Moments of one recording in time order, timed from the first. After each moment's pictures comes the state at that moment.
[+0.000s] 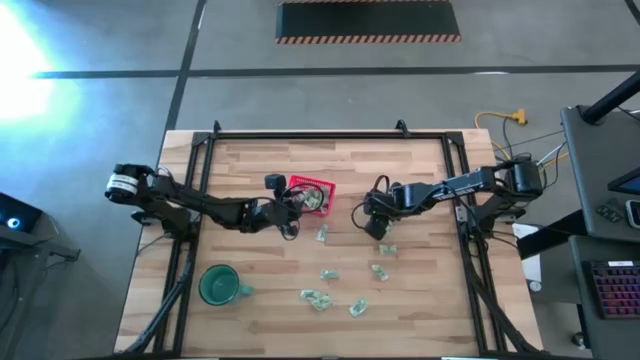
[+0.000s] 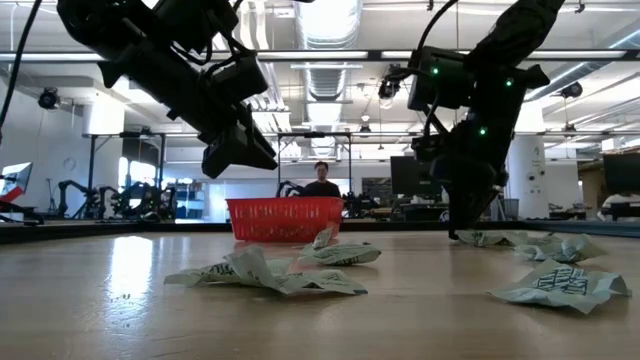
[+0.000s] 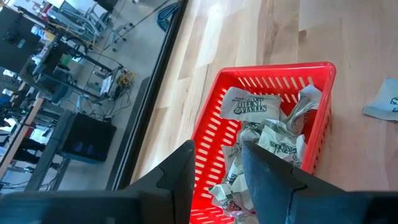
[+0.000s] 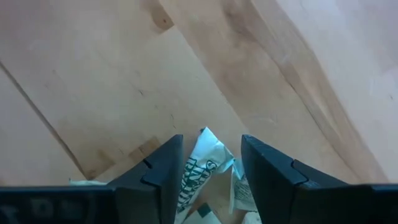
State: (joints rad) left arm -0.08 1.47 0.66 0.22 -0.72 0.35; right arm -0.08 1.61 0.78 -0.47 0.23 0.51
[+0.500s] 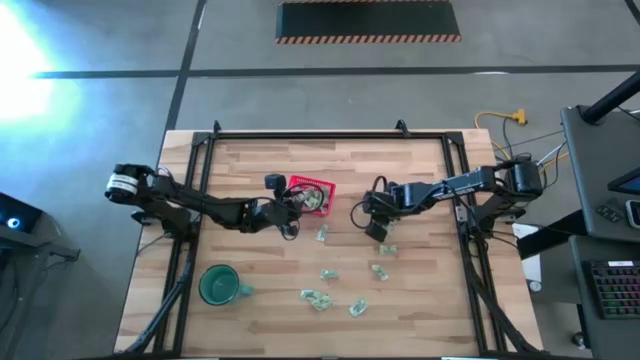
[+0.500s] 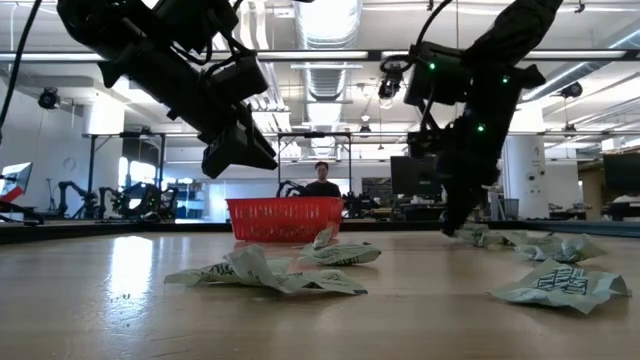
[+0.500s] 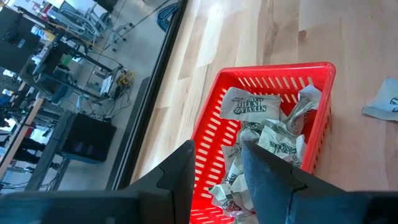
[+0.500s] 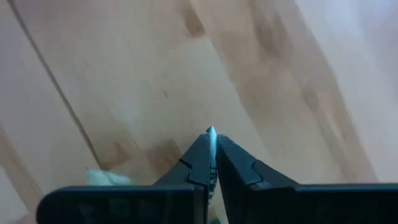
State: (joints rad) left arm -0.08 1.47 0.66 0.22 -0.72 0.35; right arm -0.08 1.61 0.79 -0.43 0.19 0.37
